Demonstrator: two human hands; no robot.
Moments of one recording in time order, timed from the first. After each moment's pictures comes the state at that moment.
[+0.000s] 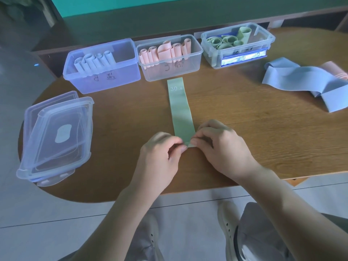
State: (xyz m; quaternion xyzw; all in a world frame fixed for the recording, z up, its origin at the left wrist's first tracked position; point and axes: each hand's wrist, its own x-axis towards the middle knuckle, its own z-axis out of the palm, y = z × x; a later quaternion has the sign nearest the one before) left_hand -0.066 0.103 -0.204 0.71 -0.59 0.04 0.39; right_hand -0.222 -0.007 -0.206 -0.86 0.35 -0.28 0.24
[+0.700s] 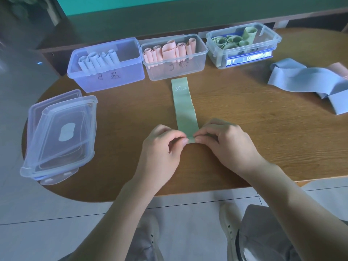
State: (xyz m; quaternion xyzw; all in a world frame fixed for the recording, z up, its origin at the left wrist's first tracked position) left_hand -0.057 0.095 -0.202 0.73 -0.56 -0.01 0.40; right_hand -0.219 -0.021 -0.203 -0.87 0.33 -0.26 0.27
